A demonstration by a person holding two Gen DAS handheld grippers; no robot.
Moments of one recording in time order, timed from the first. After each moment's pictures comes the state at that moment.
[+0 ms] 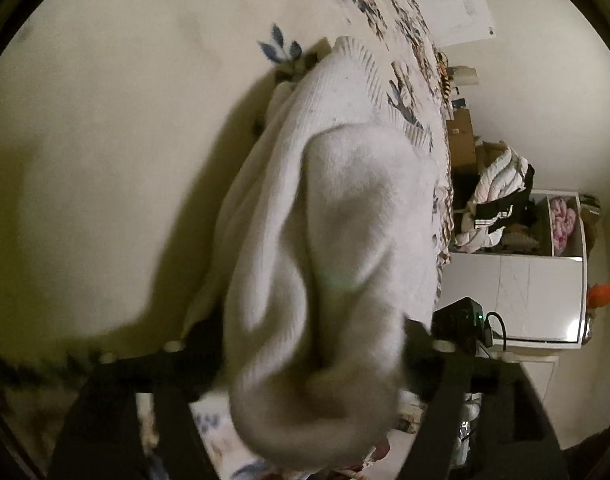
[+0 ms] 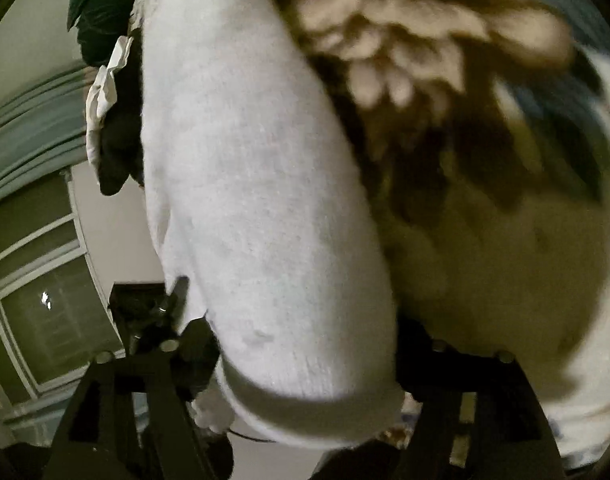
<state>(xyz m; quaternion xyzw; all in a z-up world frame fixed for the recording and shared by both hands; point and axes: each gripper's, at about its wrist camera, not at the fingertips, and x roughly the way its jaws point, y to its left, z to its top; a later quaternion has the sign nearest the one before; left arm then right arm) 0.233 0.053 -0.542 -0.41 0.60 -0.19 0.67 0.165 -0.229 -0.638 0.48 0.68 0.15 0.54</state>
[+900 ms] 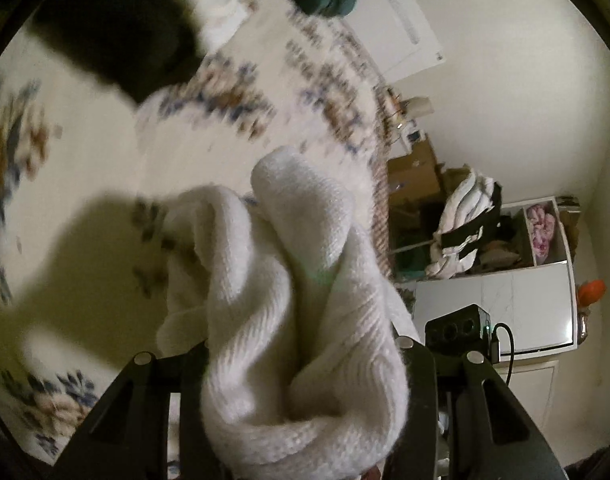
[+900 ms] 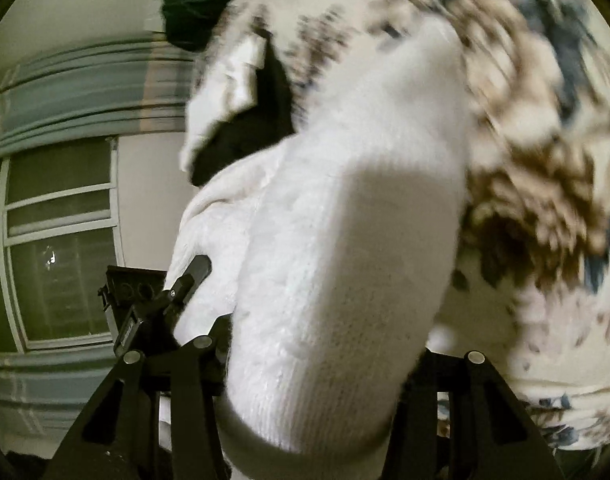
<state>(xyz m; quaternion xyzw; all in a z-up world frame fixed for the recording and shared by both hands) 0.298 0.054 -0.344 -0.40 0.52 -0.20 0.73 0.288 -0.189 -0.427 0.43 0.63 0.20 0.62</state>
